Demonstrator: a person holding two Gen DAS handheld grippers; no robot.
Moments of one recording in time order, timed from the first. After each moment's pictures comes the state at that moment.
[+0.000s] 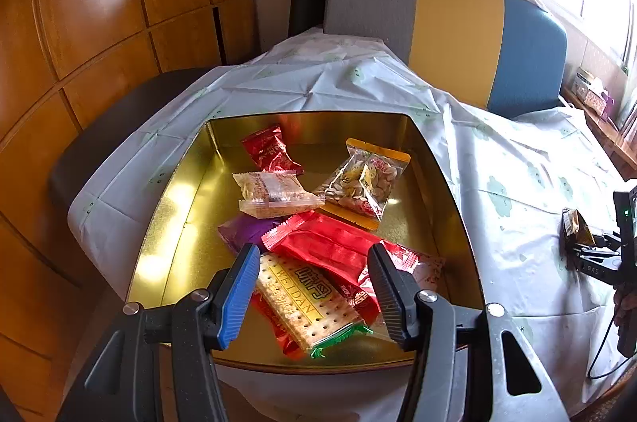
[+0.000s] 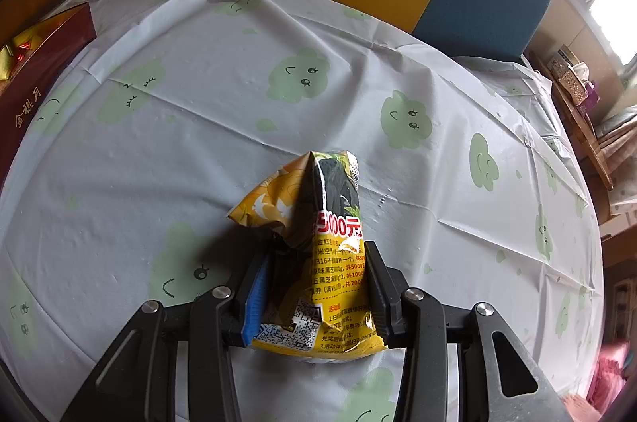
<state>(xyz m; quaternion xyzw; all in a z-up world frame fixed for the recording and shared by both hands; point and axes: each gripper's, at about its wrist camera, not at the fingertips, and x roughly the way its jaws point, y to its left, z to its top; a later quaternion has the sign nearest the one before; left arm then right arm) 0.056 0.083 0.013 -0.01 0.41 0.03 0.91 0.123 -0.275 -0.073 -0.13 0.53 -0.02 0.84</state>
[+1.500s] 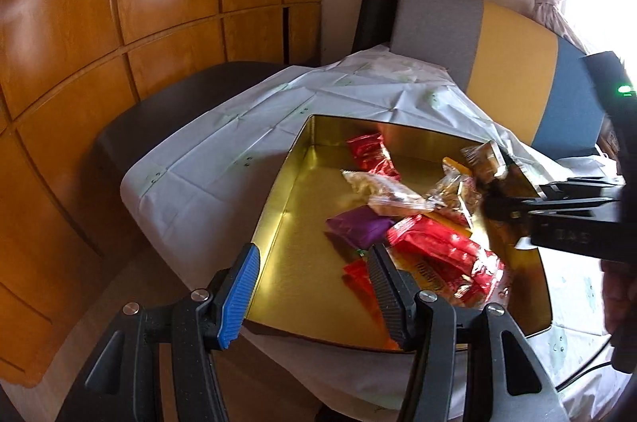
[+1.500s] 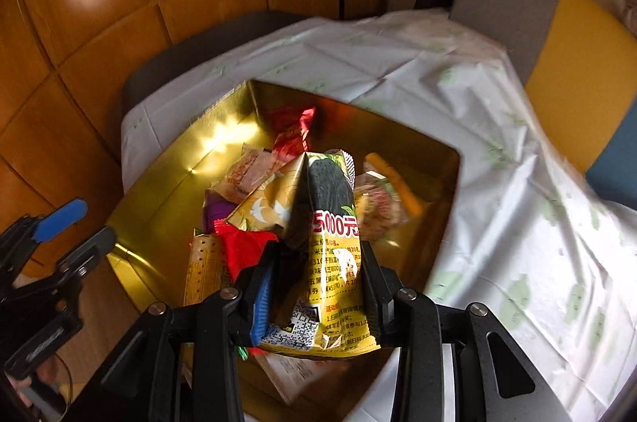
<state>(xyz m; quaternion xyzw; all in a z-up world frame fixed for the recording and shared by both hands) 0.023 0.171 0.011 -0.06 0.38 0.12 0.91 0.144 0.041 -0.004 -0.14 0.48 0.27 0.82</state>
